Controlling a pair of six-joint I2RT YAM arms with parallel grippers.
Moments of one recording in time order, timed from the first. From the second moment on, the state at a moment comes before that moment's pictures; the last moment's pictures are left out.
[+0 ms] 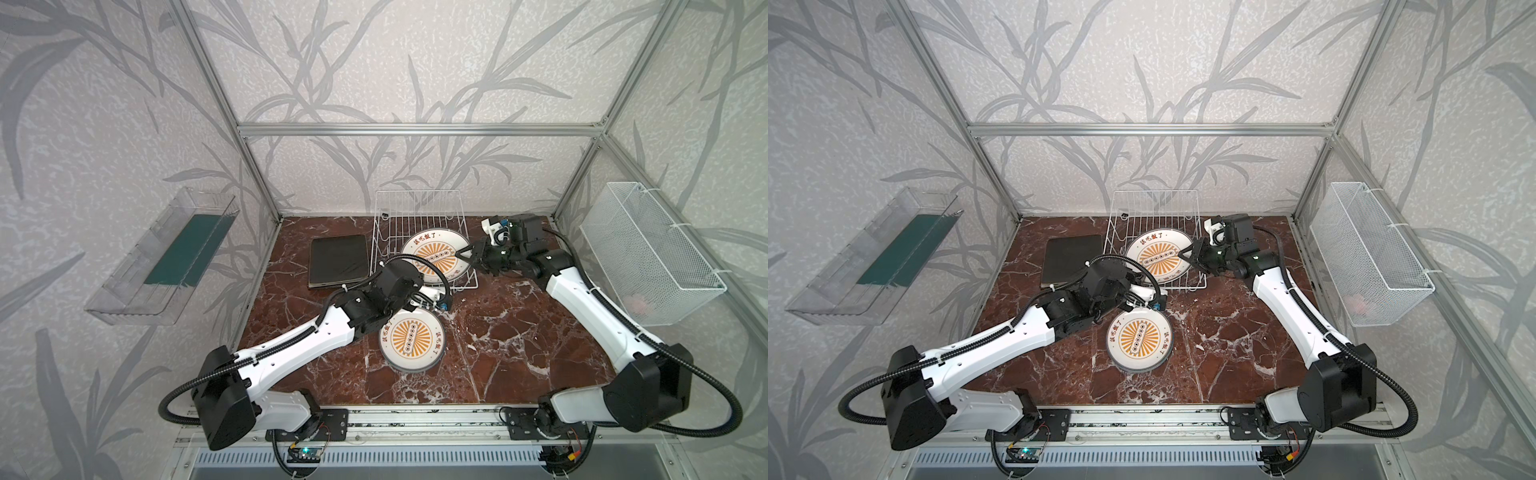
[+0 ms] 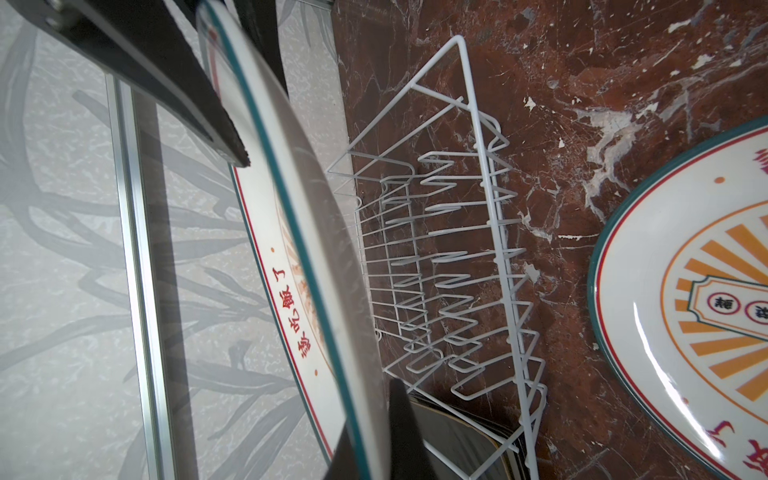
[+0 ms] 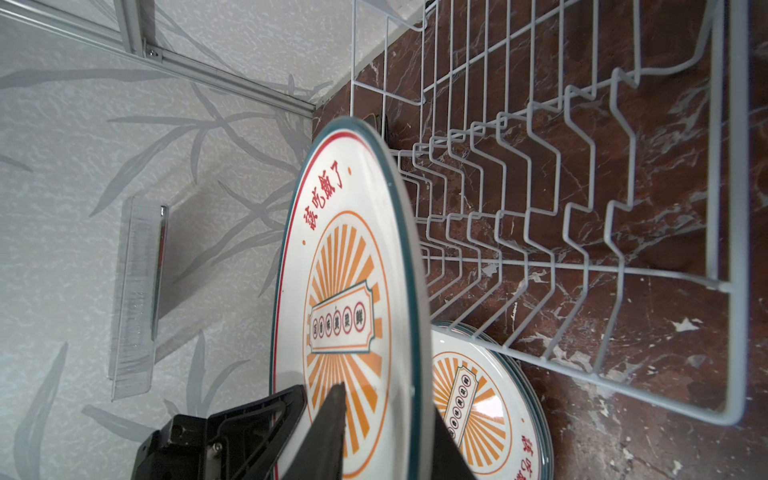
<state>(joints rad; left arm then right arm) -0.87 1.32 1.07 -0.28 -0.27 1.26 0.31 1.40 1.25 -0.50 -0.60 0.79</state>
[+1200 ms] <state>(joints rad) -0.60 0.88 1.16 -0.53 0.15 0.31 0.20 0.99 0.92 -0.43 -0.75 0.74</state>
